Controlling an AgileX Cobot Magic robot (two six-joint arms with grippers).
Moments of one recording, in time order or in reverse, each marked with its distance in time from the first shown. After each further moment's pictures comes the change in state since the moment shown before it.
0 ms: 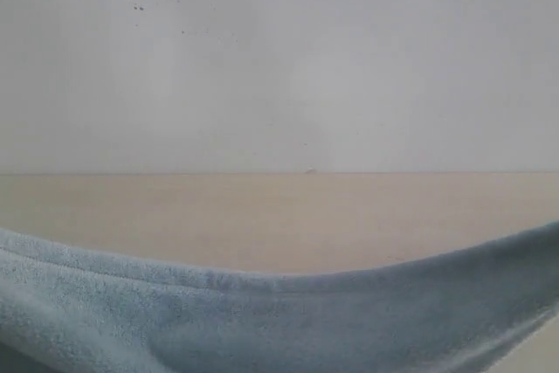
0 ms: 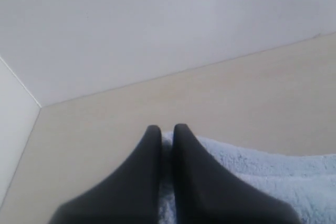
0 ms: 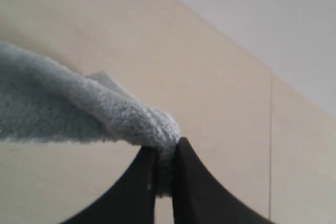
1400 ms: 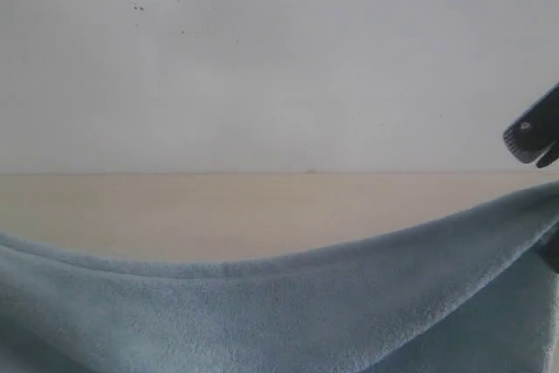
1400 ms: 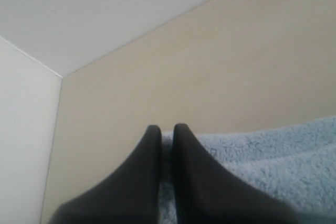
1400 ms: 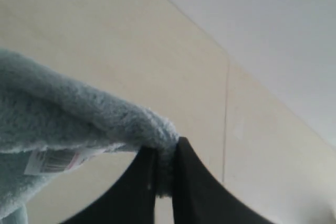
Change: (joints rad) left arm 0.002 0.373 0.093 0.351 -0.161 -0.145; right arm -0.150 0.484 -0.110 -0.277 -0.104 0.201
